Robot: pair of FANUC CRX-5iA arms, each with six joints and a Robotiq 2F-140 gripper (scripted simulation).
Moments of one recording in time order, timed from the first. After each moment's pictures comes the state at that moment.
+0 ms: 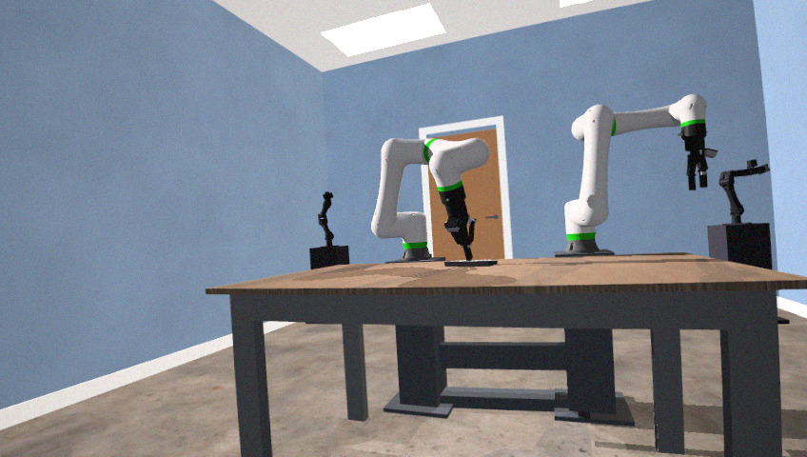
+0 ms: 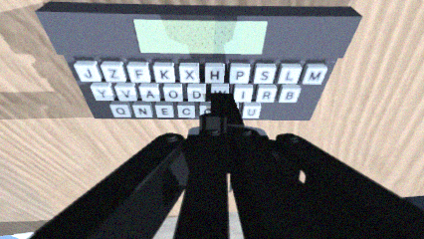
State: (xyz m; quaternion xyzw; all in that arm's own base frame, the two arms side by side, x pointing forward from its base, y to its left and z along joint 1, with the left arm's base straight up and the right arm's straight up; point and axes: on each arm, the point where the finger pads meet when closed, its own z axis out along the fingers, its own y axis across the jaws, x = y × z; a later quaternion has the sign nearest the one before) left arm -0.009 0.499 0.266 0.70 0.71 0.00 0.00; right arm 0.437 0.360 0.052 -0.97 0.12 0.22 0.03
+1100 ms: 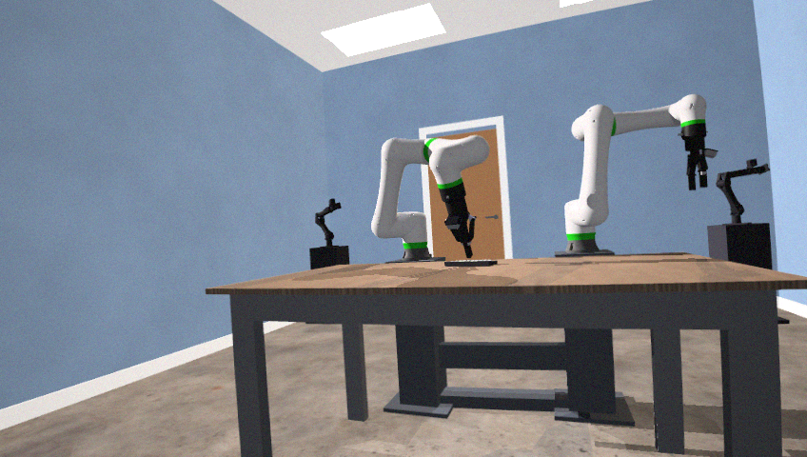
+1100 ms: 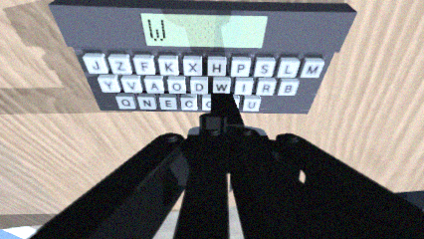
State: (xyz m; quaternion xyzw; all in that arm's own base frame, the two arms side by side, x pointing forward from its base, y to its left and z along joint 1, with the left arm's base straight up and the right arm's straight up) left arm -0.009 0.499 0.266 0.70 0.71 0.00 0.00; right arm 0.438 0.361 0.062 -0.97 0.11 0.21 0.03
